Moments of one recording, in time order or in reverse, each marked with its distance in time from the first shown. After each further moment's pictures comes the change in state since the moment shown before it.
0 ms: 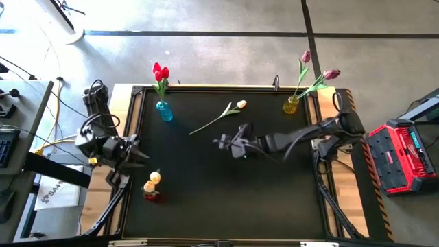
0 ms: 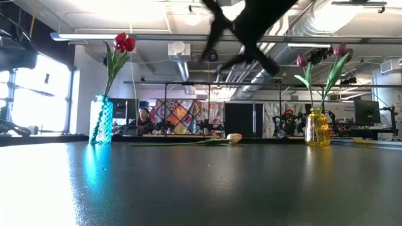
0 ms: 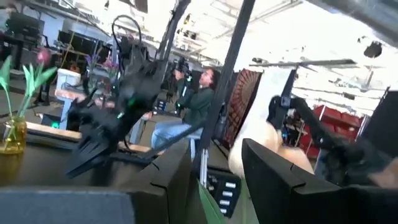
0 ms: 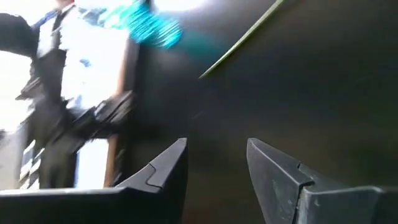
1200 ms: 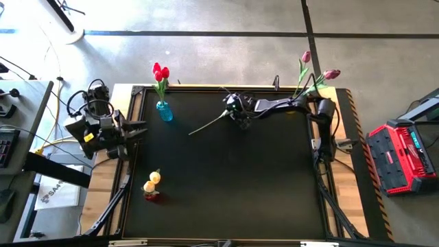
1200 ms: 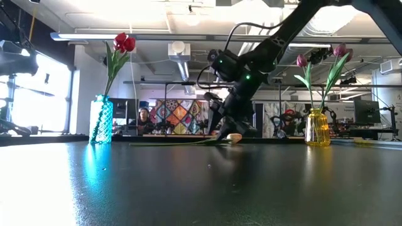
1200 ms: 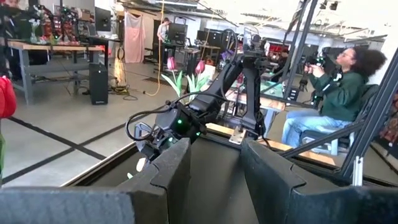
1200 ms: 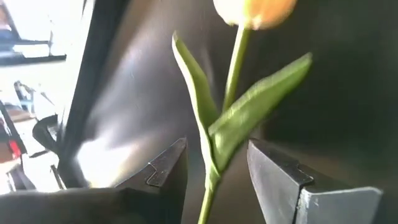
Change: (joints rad) left arm 0.008 -0.067 0.177 -0.049 -0.568 0.405; right arm -0.579 0.302 0.000 0.173 -0.348 0.259
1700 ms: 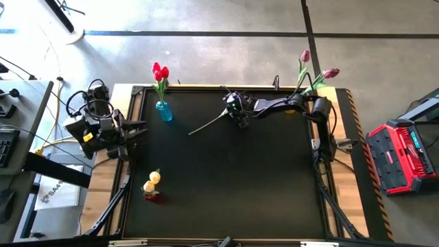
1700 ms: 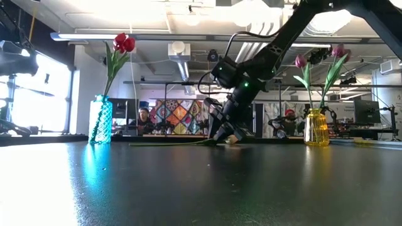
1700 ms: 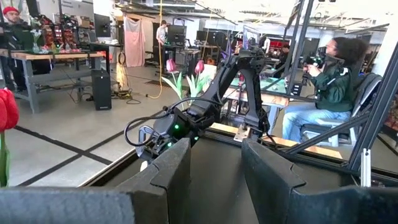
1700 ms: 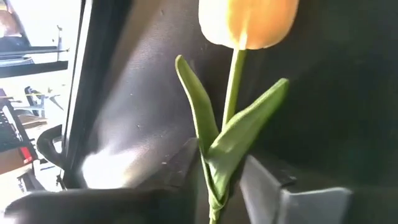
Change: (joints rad) left arm 0.000 -0.002 0.000 0.000 0.000 0.058; right arm -0.033 0.066 0.001 0.083 -0.010 0.000
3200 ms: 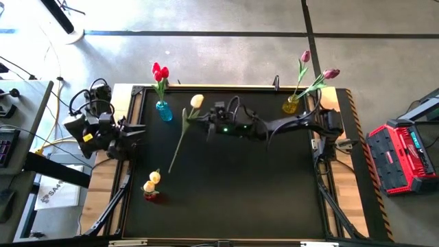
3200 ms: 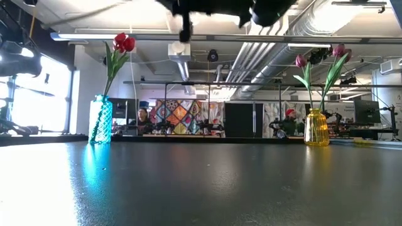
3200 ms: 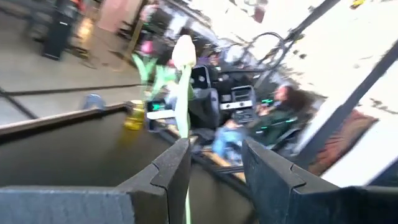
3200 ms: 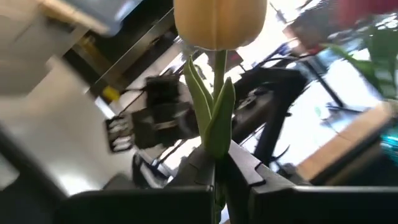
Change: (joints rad) left arm -0.045 0.000 0.000 0.044 0.045 -0.405; right arm 0.399 -0.162 0.120 0.810 -0.105 -1.145
